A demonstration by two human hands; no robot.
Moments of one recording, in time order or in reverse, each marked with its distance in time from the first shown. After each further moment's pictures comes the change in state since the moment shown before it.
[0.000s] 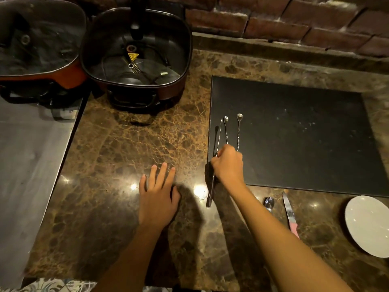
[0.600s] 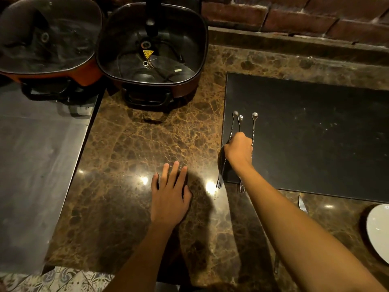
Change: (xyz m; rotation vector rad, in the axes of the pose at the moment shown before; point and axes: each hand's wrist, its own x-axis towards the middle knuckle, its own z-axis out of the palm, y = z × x) left_hand -0.001 0.004 -0.009 -0.008 -0.080 -0.017; right_hand 0.047 -0.018 0.012 -0.070 0.000 0.018
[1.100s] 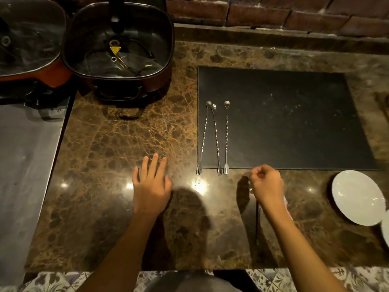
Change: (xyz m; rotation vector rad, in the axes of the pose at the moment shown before) left_hand -0.001 -0.006 0.011 -0.043 0.109 0.045; right_hand -0.106 0.139 -0.067 0.259 0.114 0.177
